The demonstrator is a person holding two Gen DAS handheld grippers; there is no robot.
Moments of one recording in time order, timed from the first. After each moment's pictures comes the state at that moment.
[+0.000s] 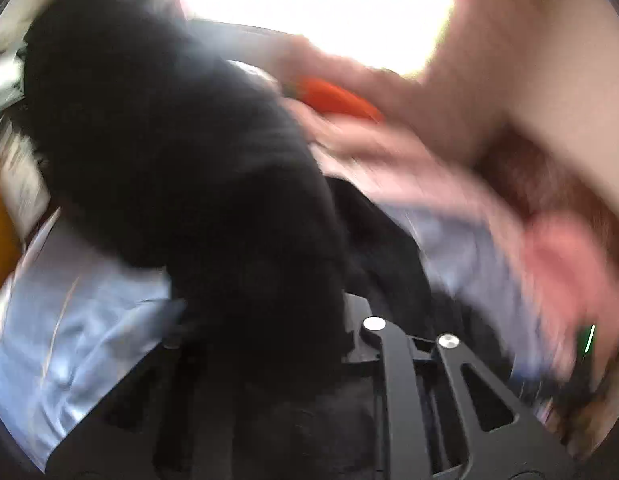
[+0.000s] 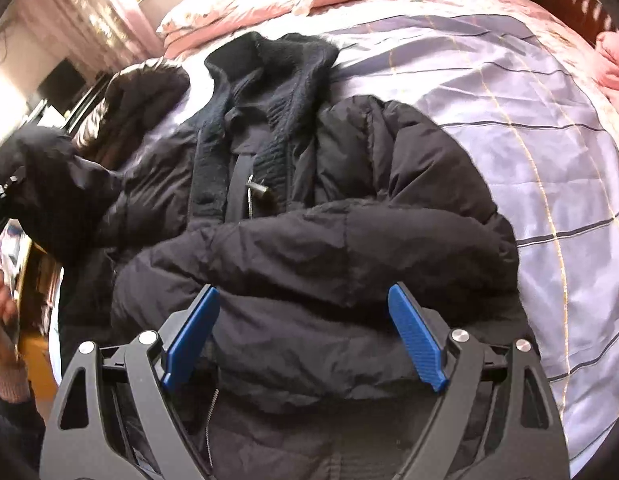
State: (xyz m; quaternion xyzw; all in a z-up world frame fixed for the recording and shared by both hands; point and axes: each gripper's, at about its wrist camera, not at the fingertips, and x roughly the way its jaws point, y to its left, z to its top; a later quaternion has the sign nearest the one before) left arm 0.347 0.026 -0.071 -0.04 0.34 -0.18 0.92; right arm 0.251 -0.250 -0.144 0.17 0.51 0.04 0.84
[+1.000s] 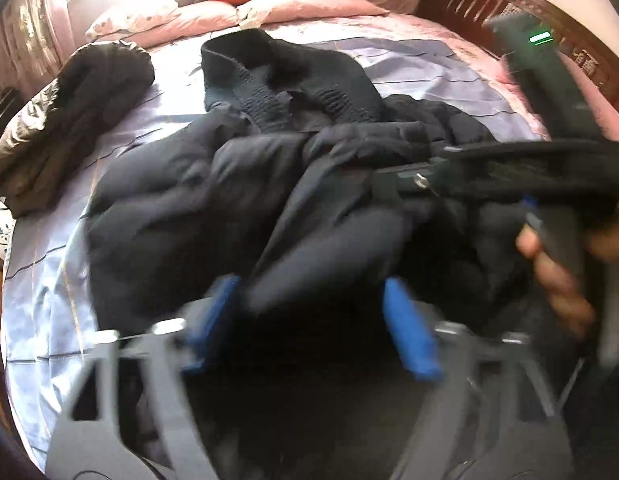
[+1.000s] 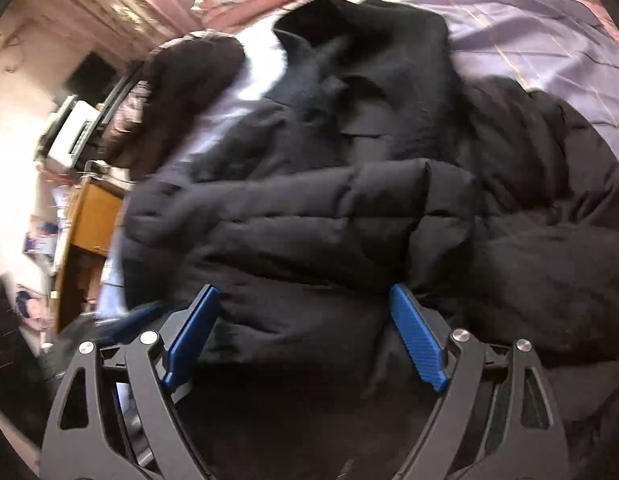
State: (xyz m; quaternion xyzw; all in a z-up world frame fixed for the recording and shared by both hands) left arm 0.261 -0.014 -0.164 0.11 0.47 -0.23 0.85; right arm 0.323 -0.140 -0.180 0.19 0.54 0.11 0.82
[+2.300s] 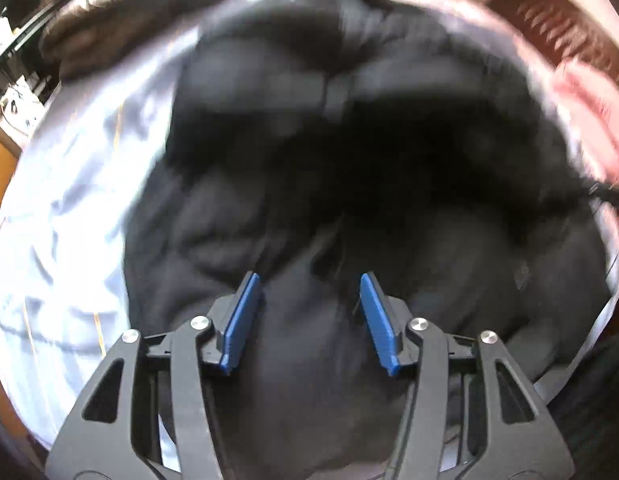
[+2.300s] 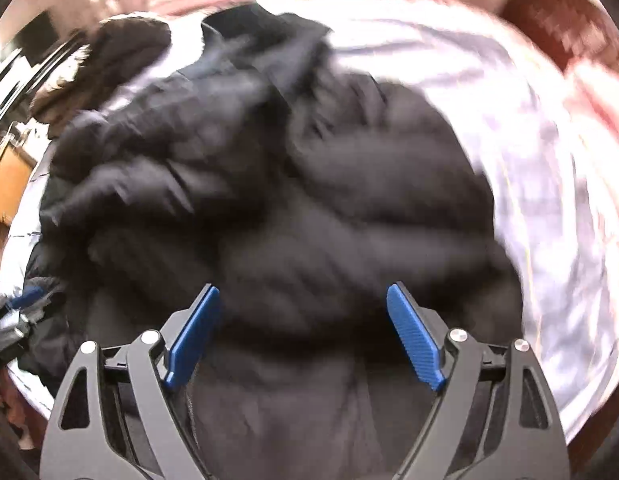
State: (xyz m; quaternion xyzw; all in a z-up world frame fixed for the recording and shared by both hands) left arm 0.210 0.068 -0.233 0.05 0.58 -0.13 0.80; right arm 0.185 -0.202 -0.188 0.07 0.57 -0.04 0.82
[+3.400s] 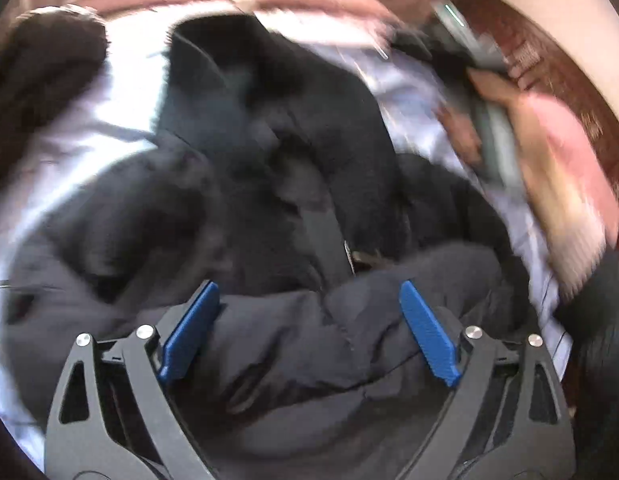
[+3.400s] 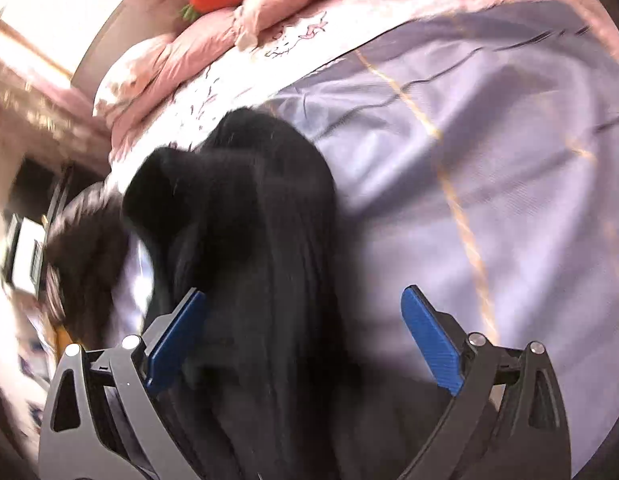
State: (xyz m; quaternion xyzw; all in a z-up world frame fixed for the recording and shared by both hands) left arm 0.419 -0.092 -0.218 0.02 0.53 -0.27 0.80; right arm 0.597 -0.329 -0.227 0.32 0.51 0.02 0.80
